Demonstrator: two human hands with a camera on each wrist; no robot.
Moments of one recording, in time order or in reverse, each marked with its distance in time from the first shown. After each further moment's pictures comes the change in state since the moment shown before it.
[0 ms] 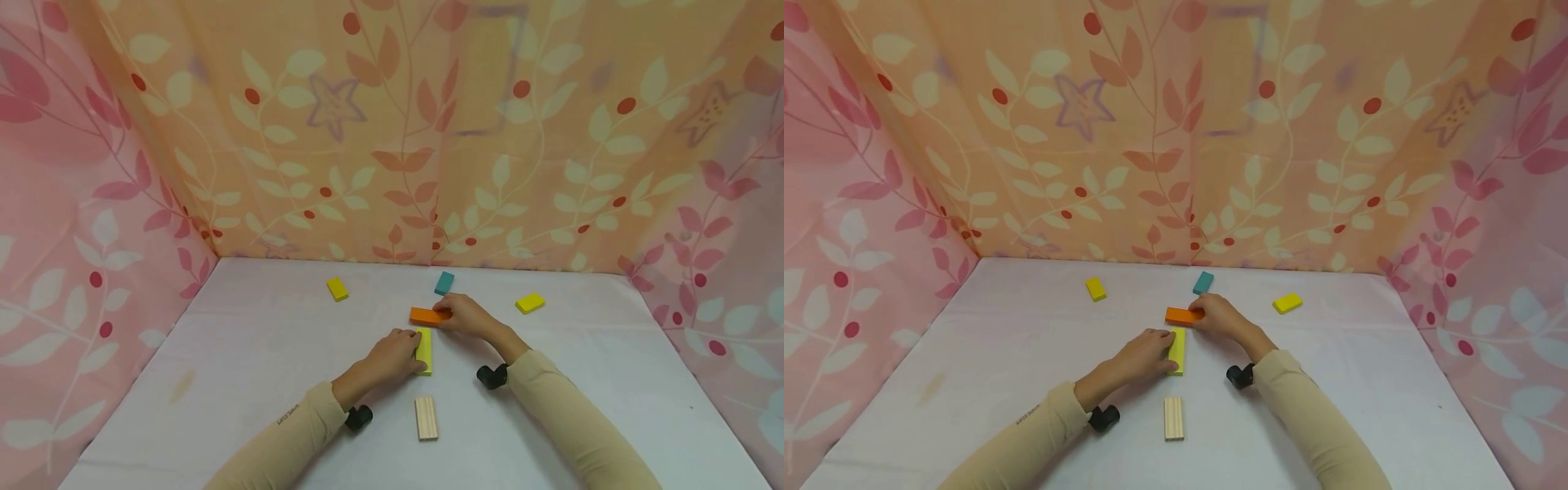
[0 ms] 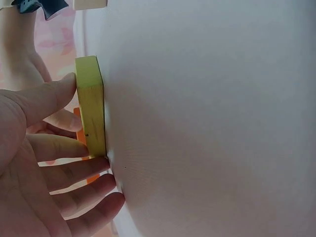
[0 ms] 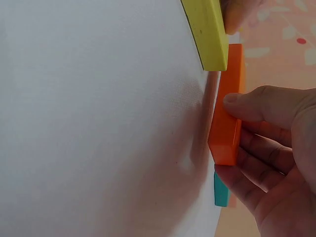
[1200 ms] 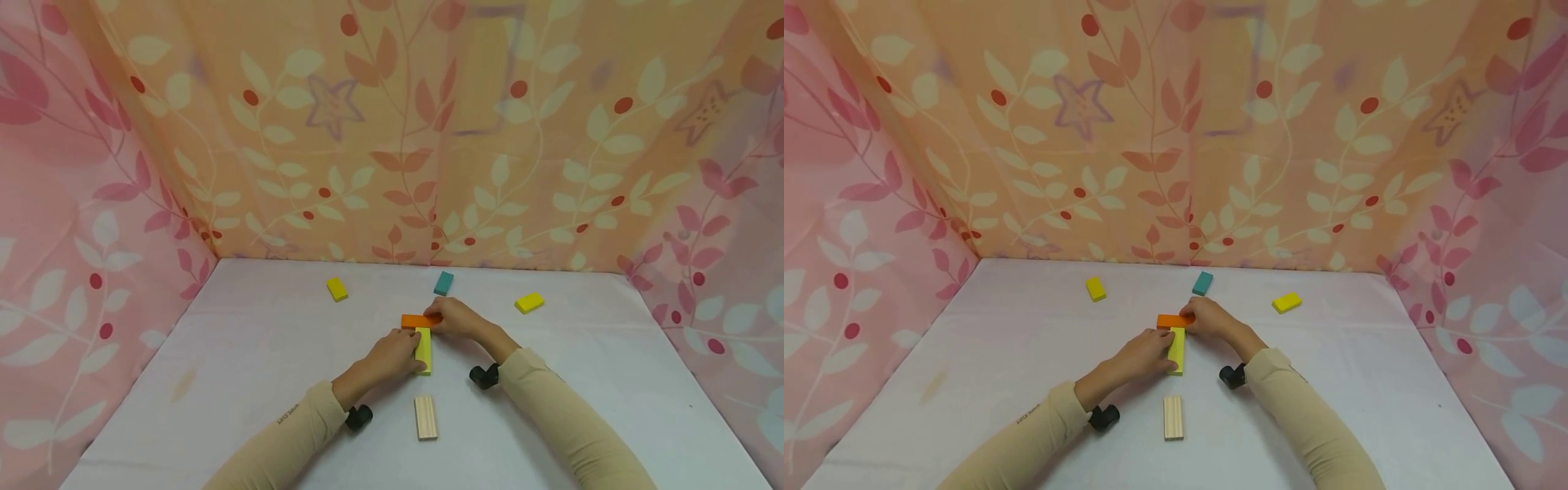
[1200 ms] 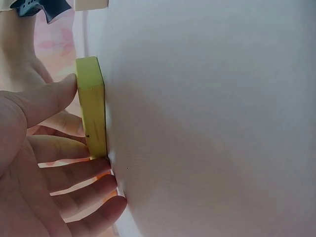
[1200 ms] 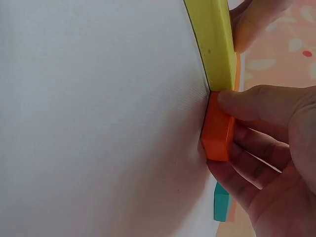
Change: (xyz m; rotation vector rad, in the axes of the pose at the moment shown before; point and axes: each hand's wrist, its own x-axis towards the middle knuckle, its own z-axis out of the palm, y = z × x) left_hand 0.000 0.000 0.000 -0.009 -0.005 0.002; right_hand 0.008 -0.014 0.007 -0.019 -0.077 -0.032
